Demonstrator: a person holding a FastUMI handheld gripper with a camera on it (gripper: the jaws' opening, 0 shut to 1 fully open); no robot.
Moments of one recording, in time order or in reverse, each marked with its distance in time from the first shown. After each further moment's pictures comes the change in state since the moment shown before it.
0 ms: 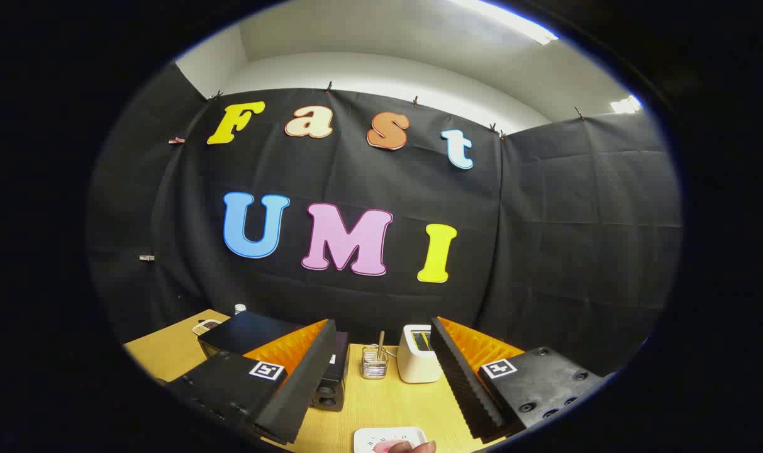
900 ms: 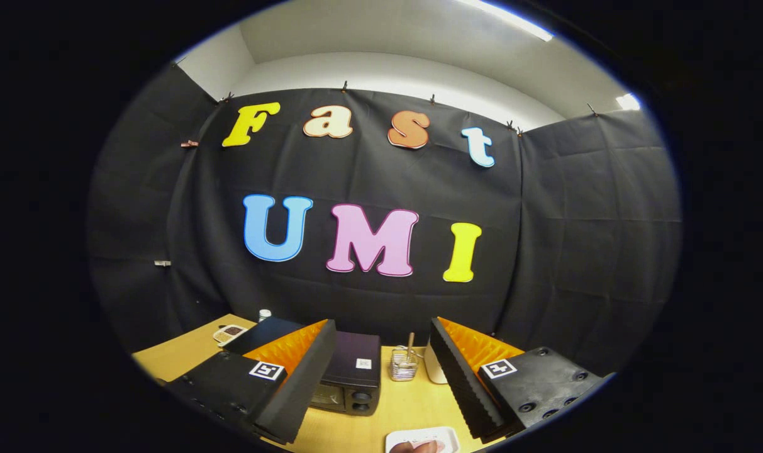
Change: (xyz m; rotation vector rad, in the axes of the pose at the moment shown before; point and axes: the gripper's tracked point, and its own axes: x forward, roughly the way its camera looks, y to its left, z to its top) arm 0.010 0.071 -0.001 0.045 0.014 0.090
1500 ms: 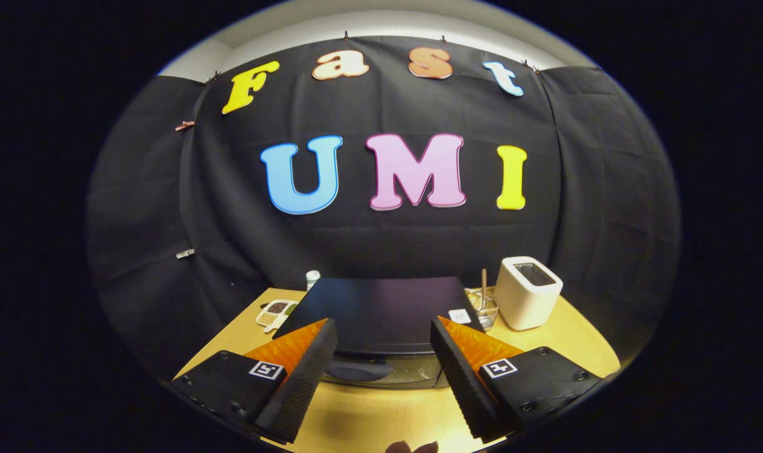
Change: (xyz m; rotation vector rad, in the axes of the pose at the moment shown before) arm 0.055 0.136 -0.122 0.147 0.332 0.079
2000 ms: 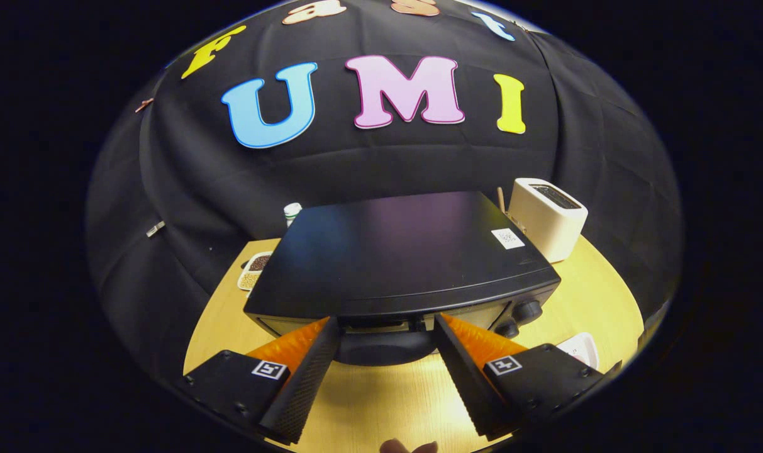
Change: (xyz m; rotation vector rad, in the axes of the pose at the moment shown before) arm 0.068 0.024 -0.080 0.065 0.256 -0.110
